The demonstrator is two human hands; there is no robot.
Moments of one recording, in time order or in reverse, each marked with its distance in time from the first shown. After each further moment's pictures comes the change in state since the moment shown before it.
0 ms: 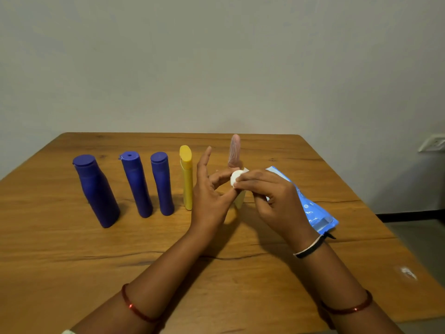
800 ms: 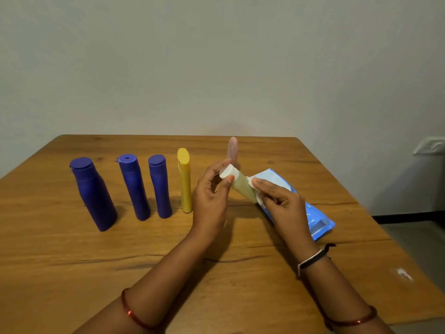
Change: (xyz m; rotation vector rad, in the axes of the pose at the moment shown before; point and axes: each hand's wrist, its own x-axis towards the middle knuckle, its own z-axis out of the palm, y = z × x) left_hand 0.005 -0.002 0.007 -0.111 0.092 -0.001; right_hand -0.023 0.010 -0.002 0.306 0.120 0.541
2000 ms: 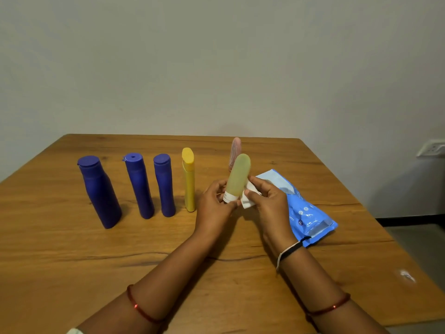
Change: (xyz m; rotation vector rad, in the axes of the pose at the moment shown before) left_hand -0.004 -0.021 -0.011 0.279 -0.094 -0.228; right_hand 0.009 0.007 0.041 0.323 0.154 0.396
